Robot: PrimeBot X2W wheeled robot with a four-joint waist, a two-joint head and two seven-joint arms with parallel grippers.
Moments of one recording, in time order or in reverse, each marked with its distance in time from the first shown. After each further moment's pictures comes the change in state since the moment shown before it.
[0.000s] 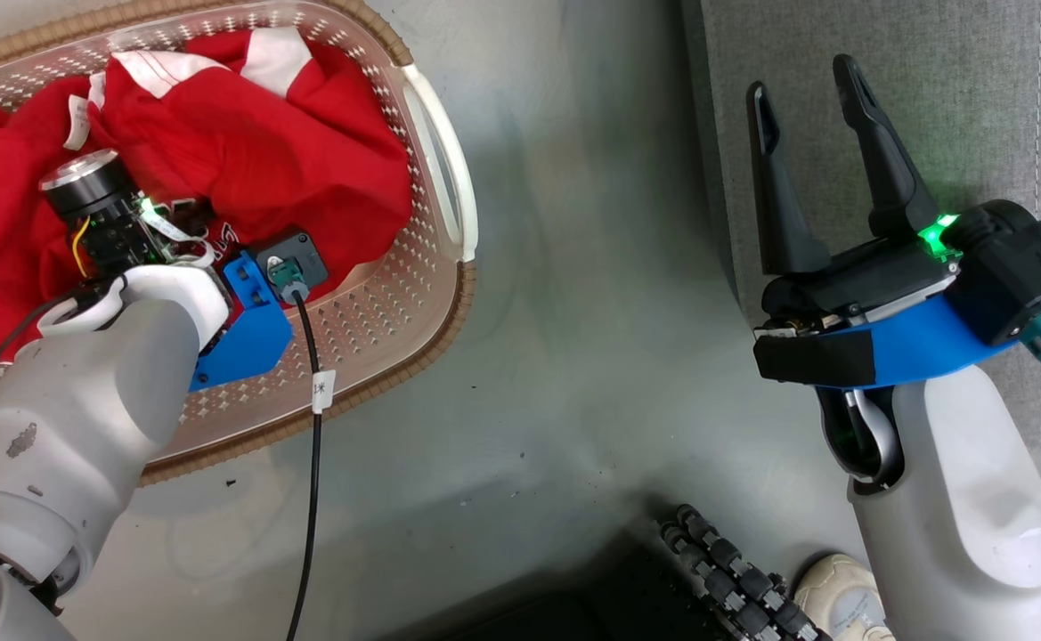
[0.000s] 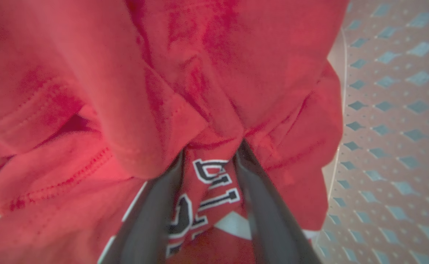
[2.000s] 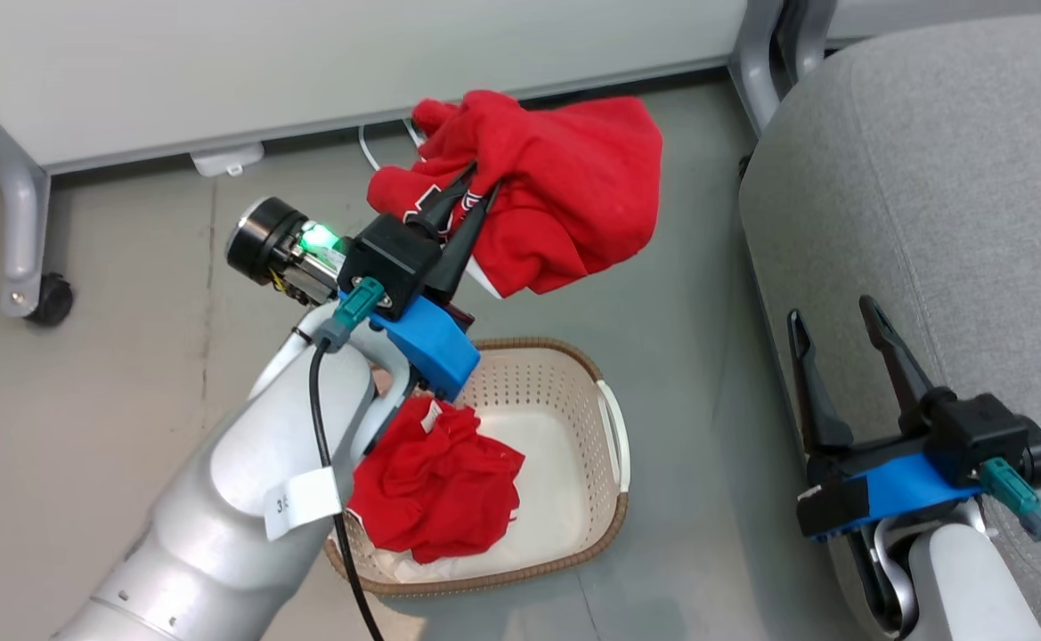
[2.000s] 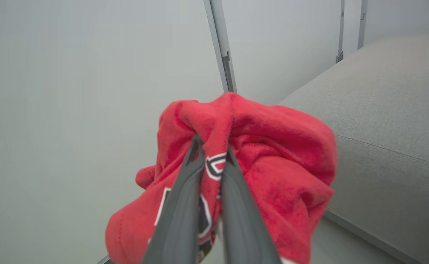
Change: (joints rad) left arm 0.323 -0.107 0.553 -0.659 -0.228 0.048 -0.191; right arm 0.284 0.001 -0.136 0.134 -0.139 0.000 0.000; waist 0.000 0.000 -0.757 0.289
